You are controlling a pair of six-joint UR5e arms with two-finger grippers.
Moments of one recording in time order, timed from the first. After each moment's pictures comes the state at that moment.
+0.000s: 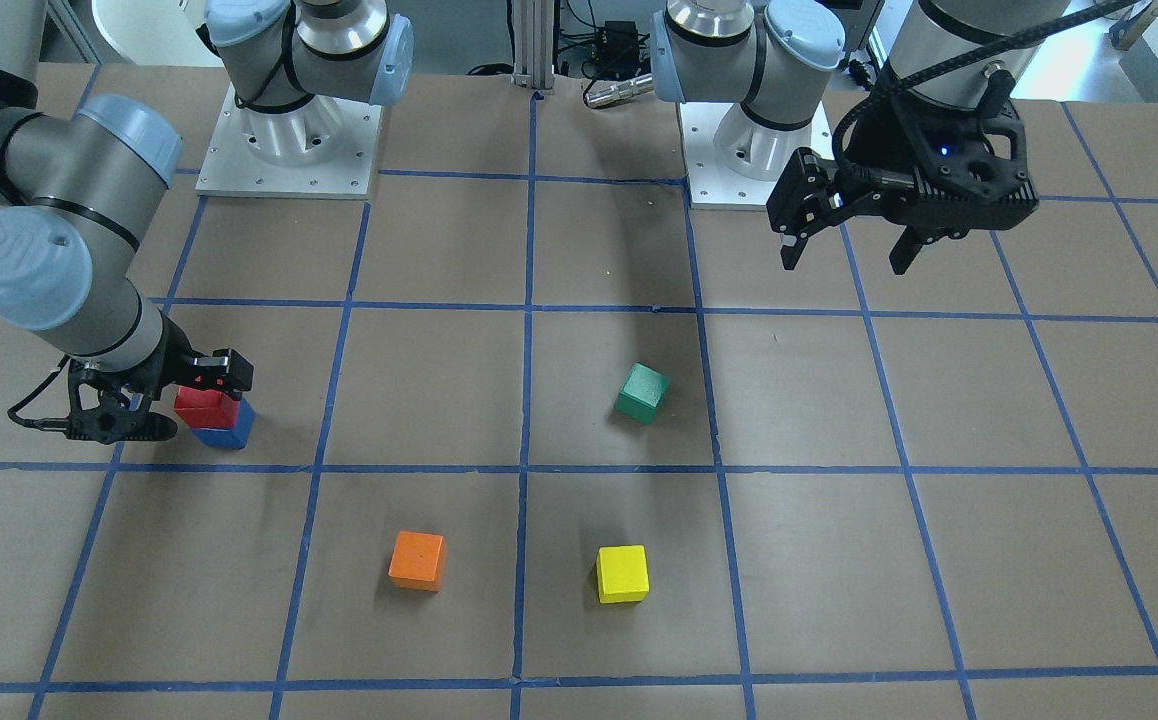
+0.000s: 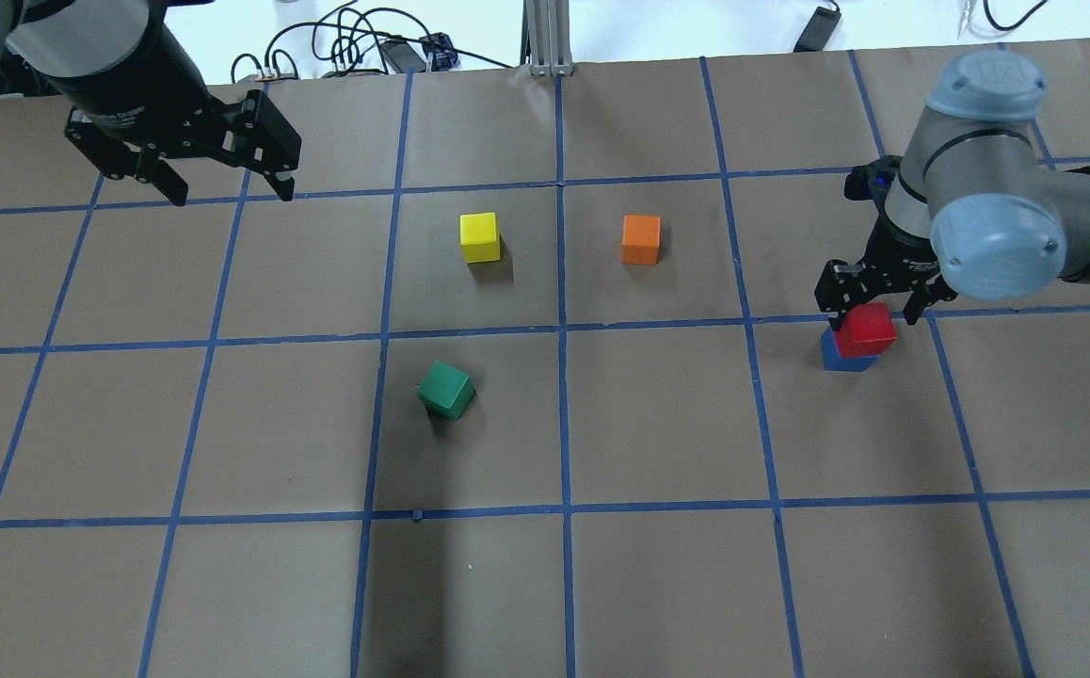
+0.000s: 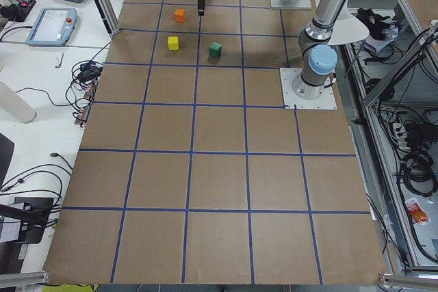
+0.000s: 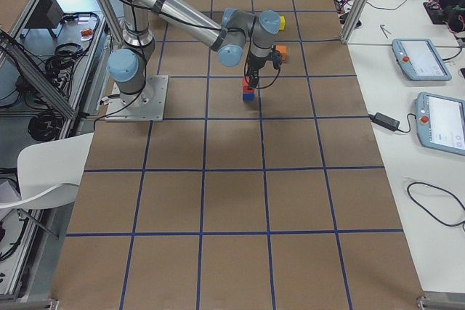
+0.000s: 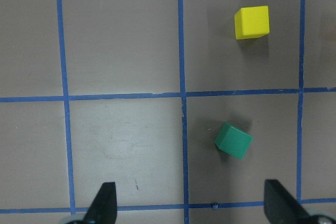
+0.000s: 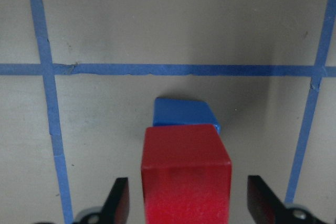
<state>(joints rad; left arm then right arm) -1.53 -1.57 -1.51 -1.56 1.56 0.05 1.37 -1.34 1.88 -1.97 -1.65 -0.22</state>
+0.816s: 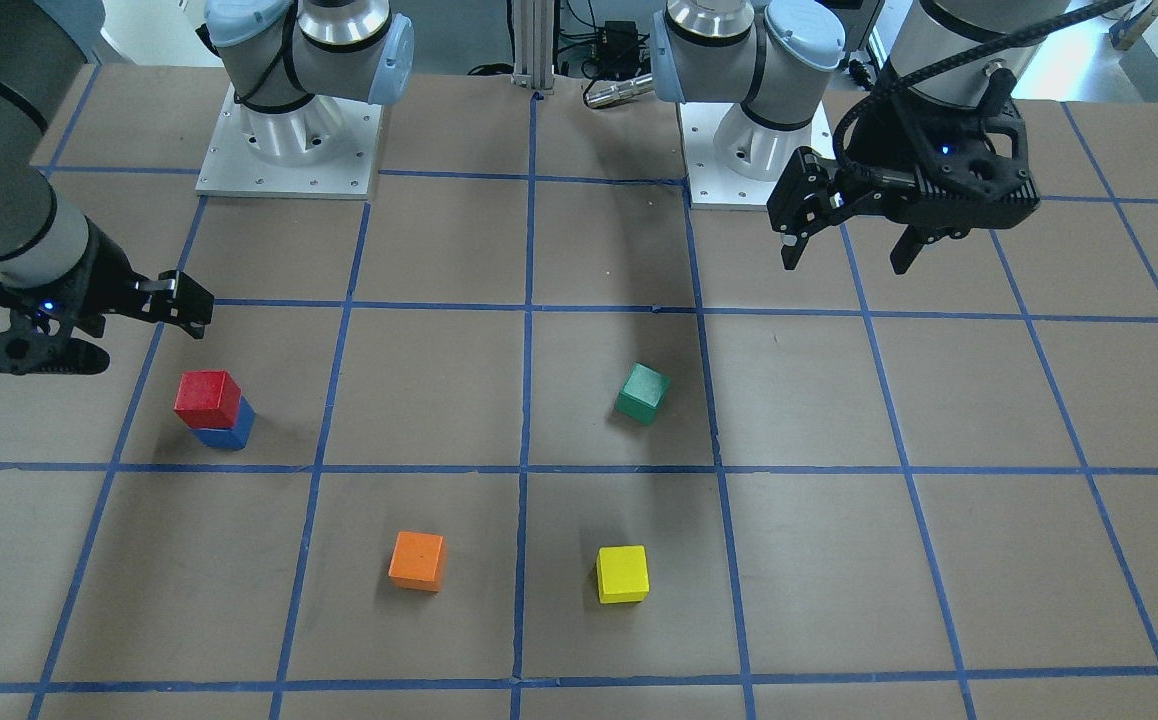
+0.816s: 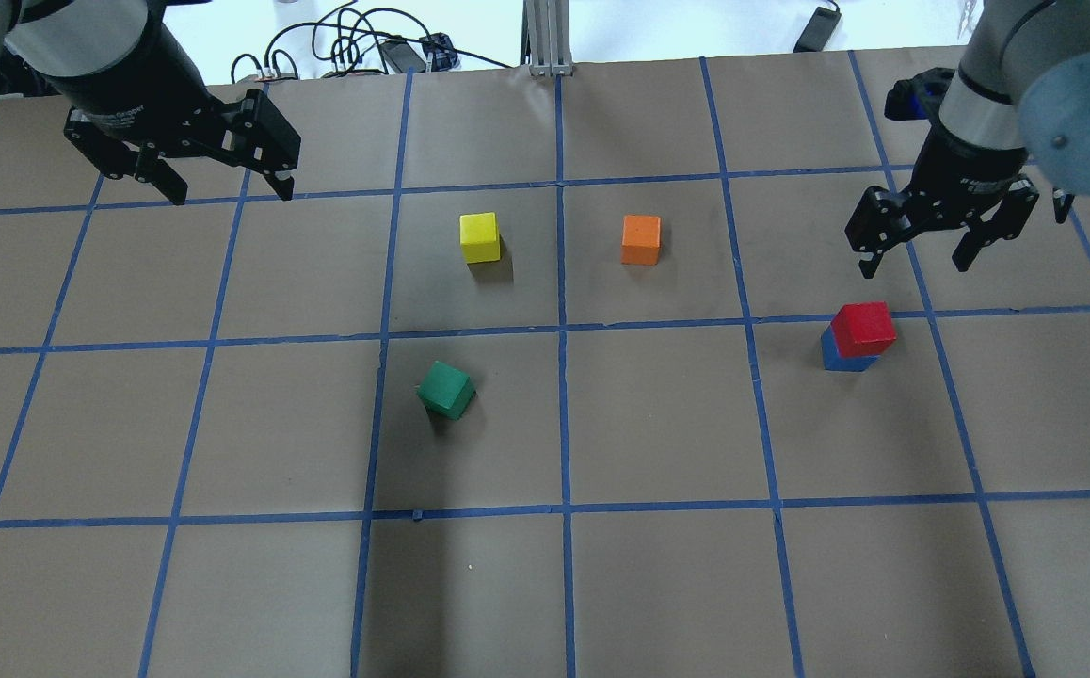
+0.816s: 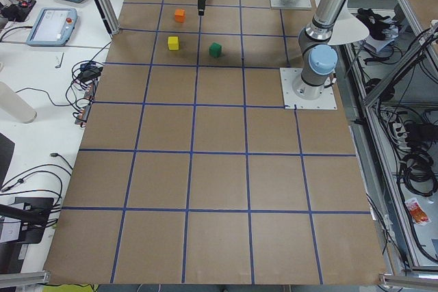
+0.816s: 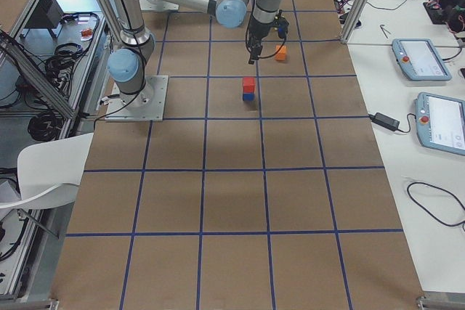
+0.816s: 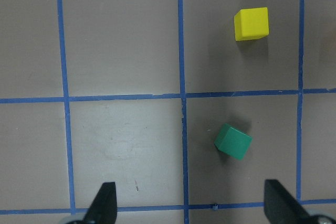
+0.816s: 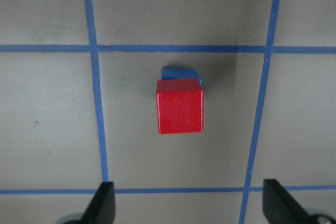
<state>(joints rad) -1.53 -1.57 -1.51 -1.56 1.56 0.05 1.39 -1.48 1.60 -1.52 -1.64 -0.18</state>
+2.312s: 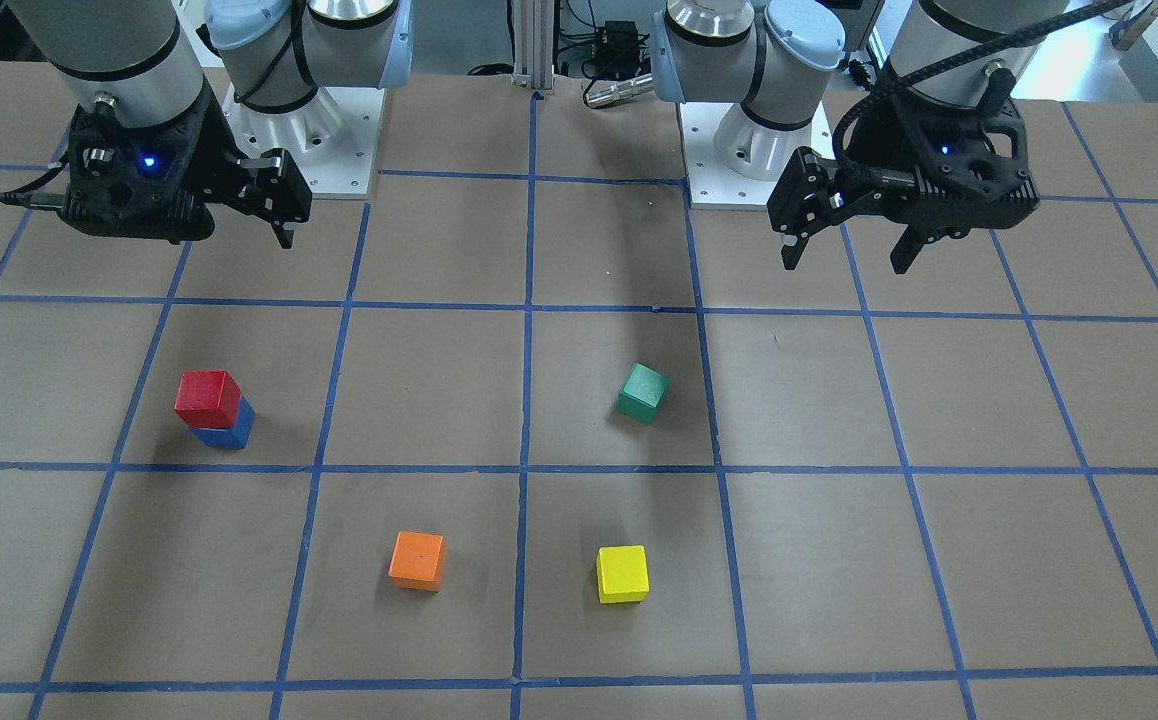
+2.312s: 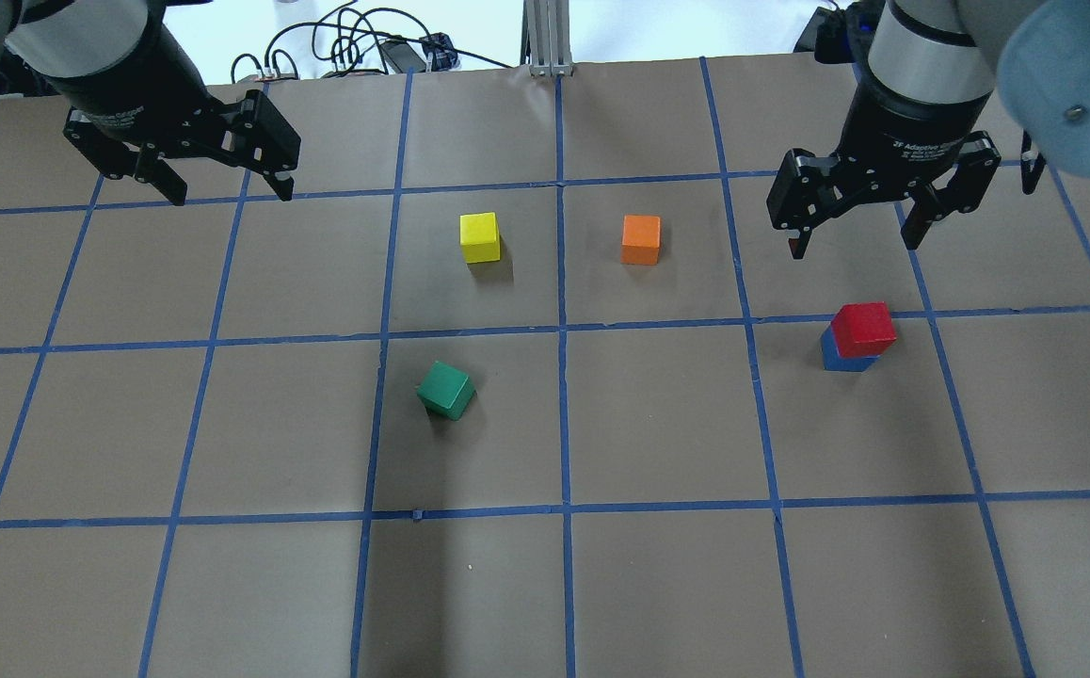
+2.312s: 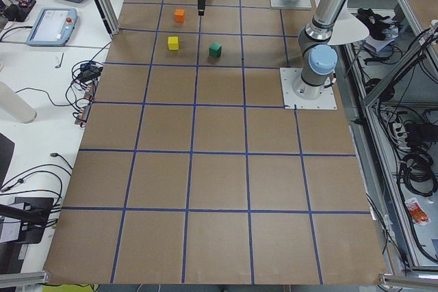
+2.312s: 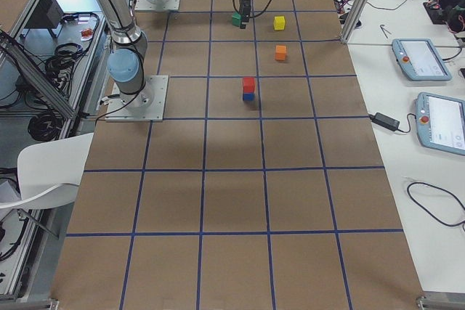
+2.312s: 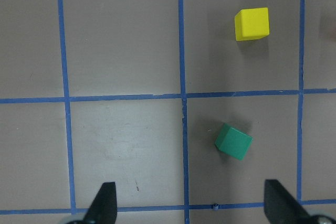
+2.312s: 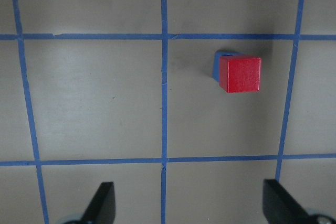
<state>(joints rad) -1.53 -1.57 -1.51 -1.56 1.56 0.05 1.58 -1.57 1.57 -1.47 -1.62 0.00</state>
